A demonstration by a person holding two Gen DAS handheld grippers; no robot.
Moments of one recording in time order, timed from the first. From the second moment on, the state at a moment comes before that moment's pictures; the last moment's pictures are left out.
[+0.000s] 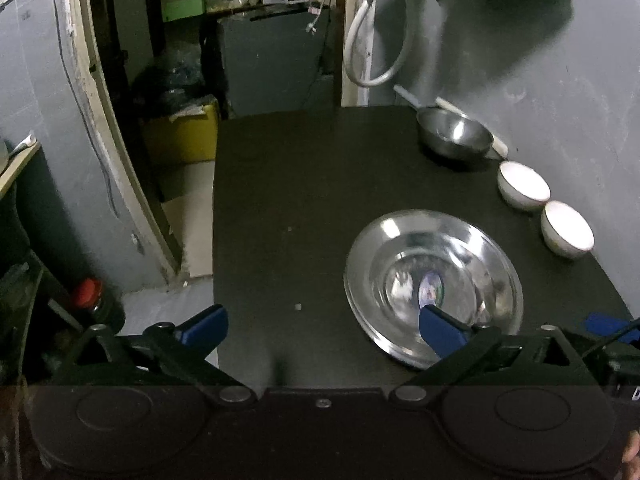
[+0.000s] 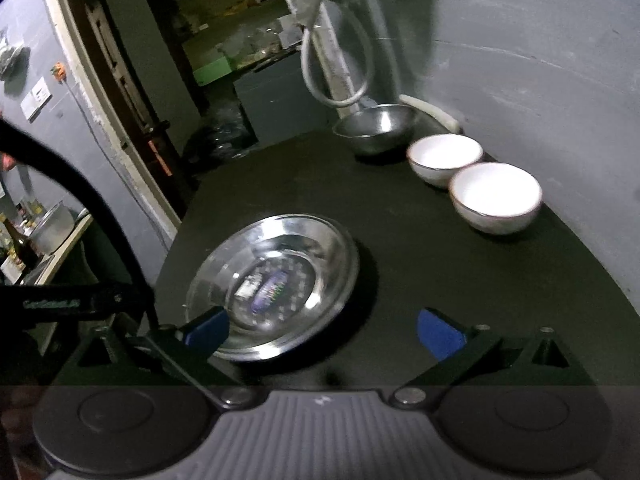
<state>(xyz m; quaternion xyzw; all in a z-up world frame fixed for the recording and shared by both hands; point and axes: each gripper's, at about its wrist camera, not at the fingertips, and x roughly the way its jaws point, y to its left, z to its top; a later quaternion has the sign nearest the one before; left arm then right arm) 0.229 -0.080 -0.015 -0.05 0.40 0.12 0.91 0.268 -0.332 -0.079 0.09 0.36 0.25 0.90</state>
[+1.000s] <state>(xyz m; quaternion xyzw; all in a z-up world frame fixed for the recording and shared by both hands) 0.136 -0.027 0.015 -0.04 0.39 0.12 0.91 0.169 -0.394 -0.037 0.10 0.31 0.14 0.94</state>
